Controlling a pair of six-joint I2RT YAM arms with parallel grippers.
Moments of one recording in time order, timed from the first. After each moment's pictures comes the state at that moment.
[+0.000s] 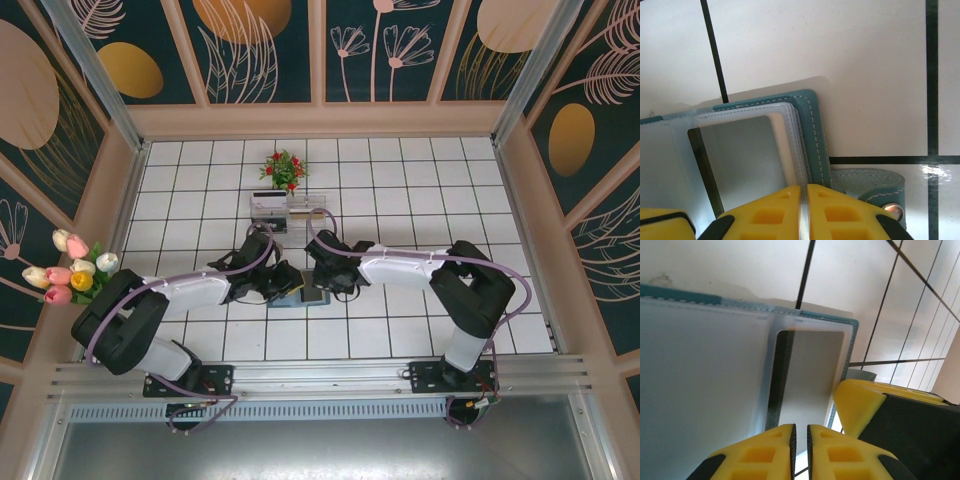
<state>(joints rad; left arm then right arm) -0.64 1.47 0.56 0.02 0.43 -1.13 0.95 1.74 1.00 -0.44 0.02 1.06</state>
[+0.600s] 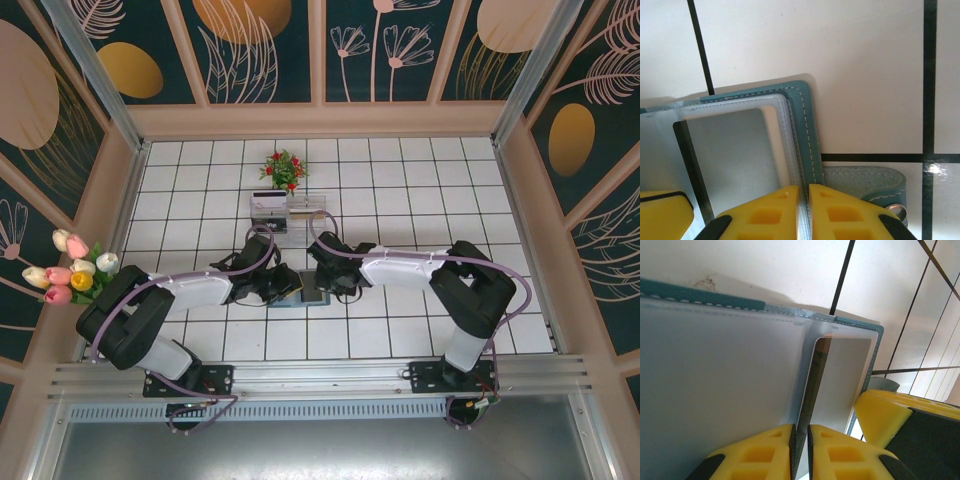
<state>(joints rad) -0.64 1.50 0.56 0.02 0.40 -1.13 0.94 1.73 0.98 -0.42 0.00 1.04</state>
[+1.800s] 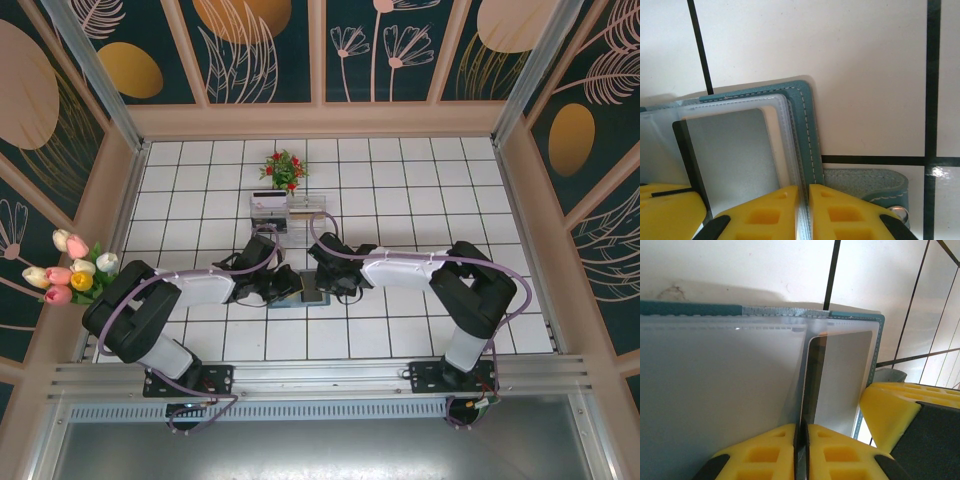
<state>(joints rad) -0.64 1.55 0.56 0.05 0.44 -1.01 0.94 1.73 0.96 -0.39 0.00 1.04</state>
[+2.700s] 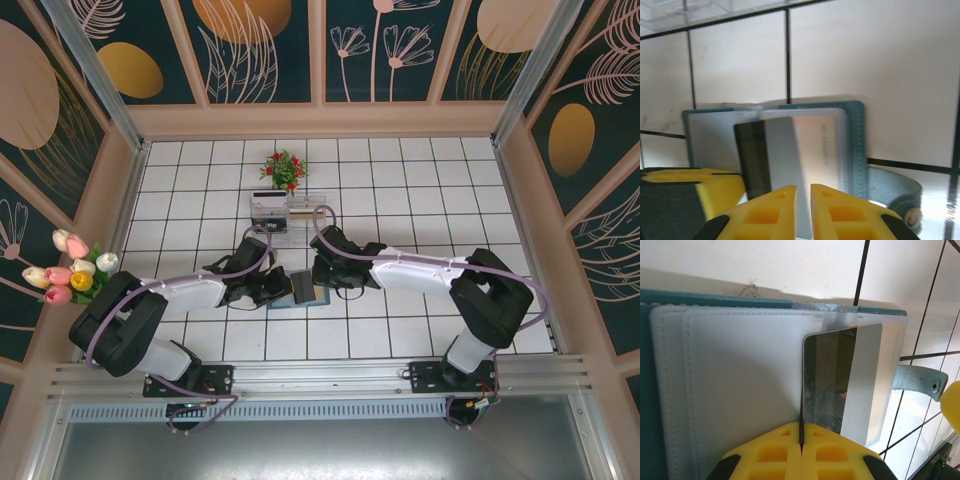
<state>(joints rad) -0.60 1.46 0.52 -0.03 0.40 -0.95 0.95 1.63 0.96 -0.33 -0.01 0.95</state>
